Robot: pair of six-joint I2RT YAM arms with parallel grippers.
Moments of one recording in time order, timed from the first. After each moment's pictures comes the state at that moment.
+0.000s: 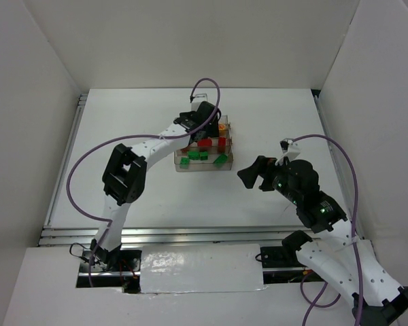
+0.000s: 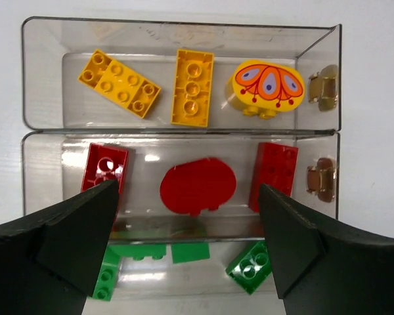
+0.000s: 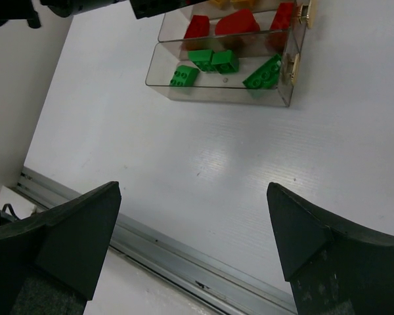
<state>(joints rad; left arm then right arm) -0.65 2.15 1.85 -0.47 -0.46 -0.59 0.49 0.60 0.71 -0.45 -0.04 0.56</state>
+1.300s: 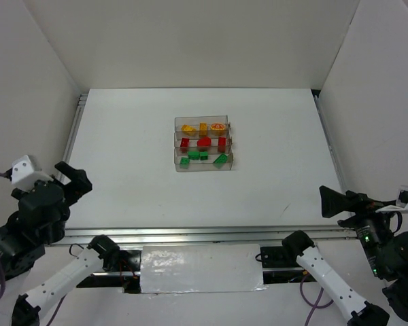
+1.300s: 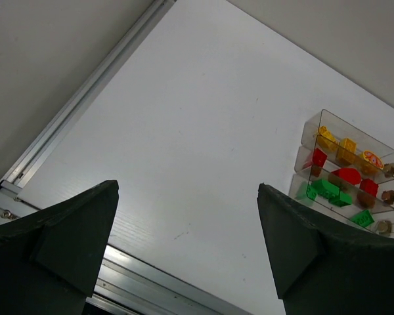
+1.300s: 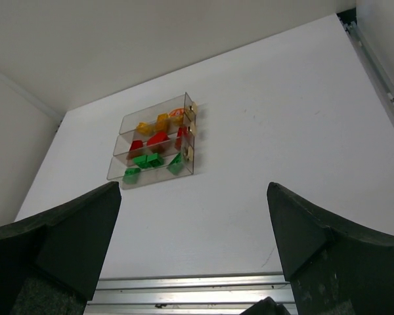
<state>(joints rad) -0.58 0.51 1.24 -1.21 -0.88 -0.71 0.50 0.27 1.34 -1.13 0.46 0.46</state>
